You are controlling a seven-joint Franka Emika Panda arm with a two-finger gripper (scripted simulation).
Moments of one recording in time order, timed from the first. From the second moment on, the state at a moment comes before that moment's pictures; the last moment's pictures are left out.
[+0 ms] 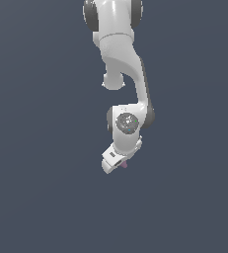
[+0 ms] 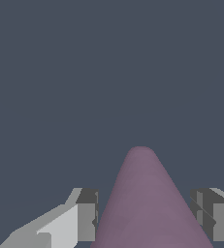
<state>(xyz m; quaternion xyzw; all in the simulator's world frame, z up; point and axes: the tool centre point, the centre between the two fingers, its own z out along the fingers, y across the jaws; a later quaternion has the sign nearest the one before) 0.054 0.041 0.029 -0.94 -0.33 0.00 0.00</state>
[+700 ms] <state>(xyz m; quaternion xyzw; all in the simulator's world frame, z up) 0.056 0.039 0.030 -0.94 -0.33 0.00 0.00</state>
